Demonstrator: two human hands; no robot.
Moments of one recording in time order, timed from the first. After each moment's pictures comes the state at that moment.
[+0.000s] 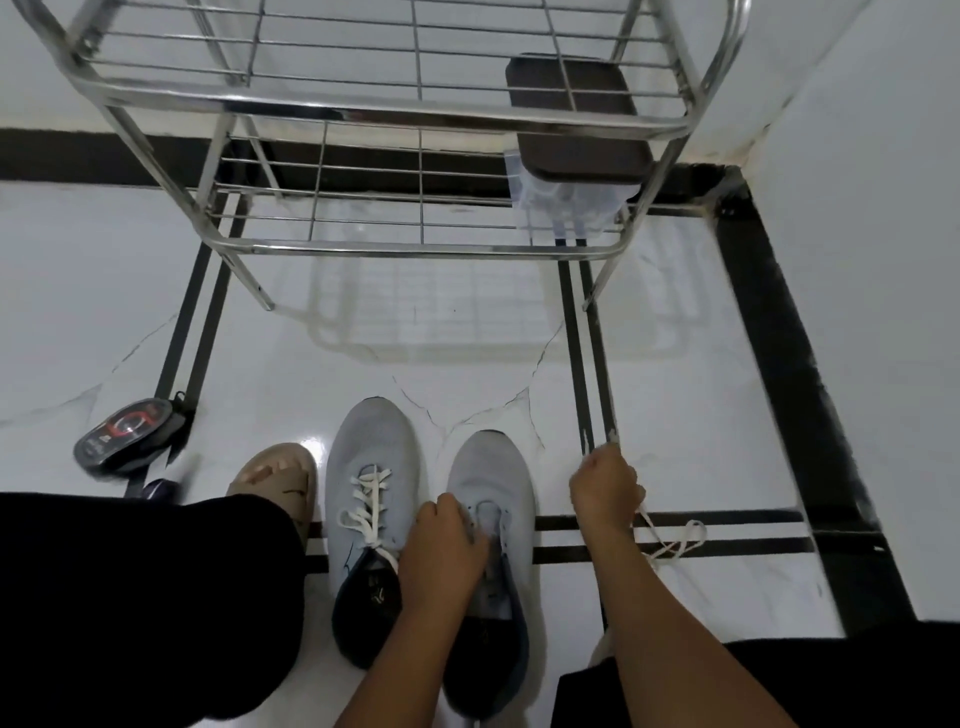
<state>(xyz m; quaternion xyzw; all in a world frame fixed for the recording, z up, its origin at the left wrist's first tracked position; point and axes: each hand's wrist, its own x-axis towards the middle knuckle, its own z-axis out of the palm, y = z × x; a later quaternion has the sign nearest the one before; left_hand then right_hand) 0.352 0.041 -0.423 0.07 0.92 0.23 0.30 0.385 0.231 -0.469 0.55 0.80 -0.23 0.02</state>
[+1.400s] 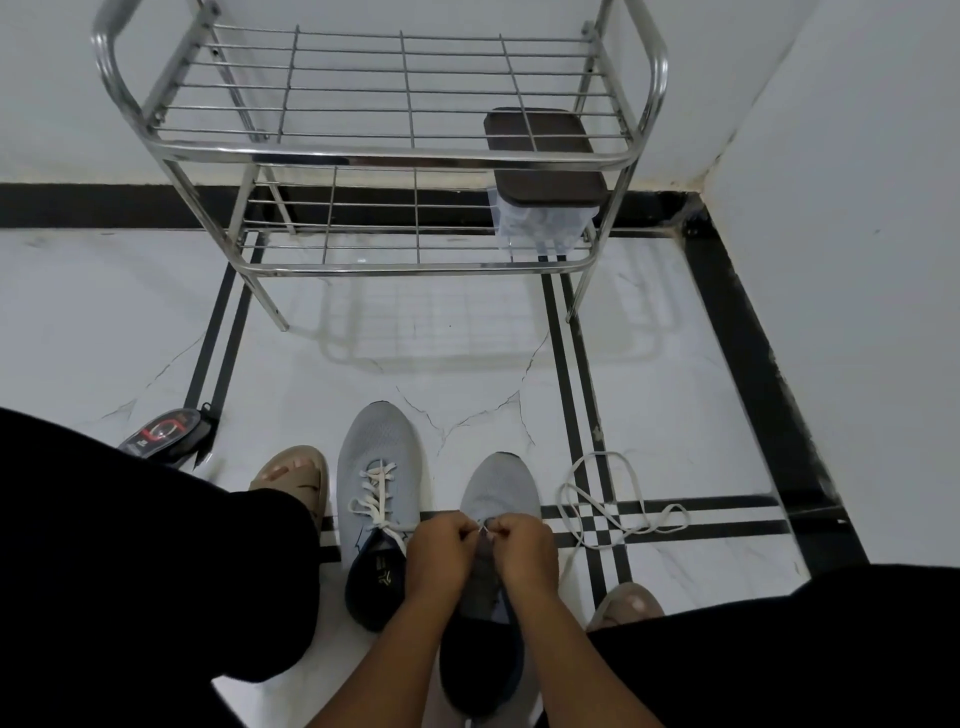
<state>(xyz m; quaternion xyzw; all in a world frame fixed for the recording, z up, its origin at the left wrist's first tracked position) 0.372 0.026 -0.416 0.11 0.90 0.29 0.30 0.423 0.116 -0.435 0.47 0.79 -0.38 0.13</state>
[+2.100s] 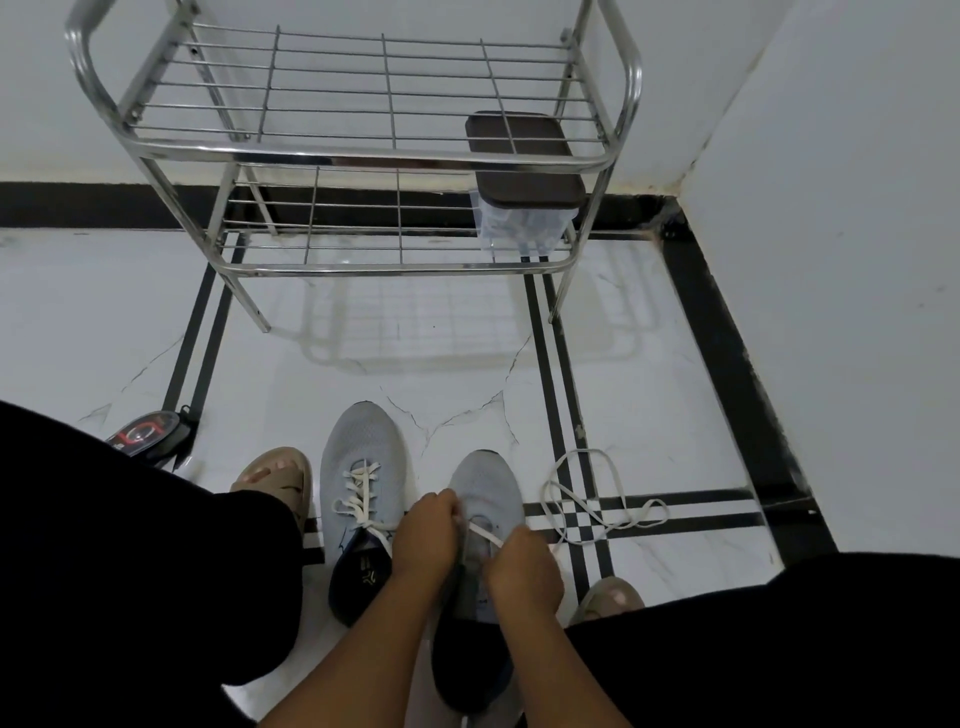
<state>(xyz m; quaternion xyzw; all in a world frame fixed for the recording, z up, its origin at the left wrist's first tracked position) 0.358 0.036 -0.437 0.17 0.92 0.20 0.28 0.441 0.111 -0.411 0.51 0.80 -0.24 0.21</state>
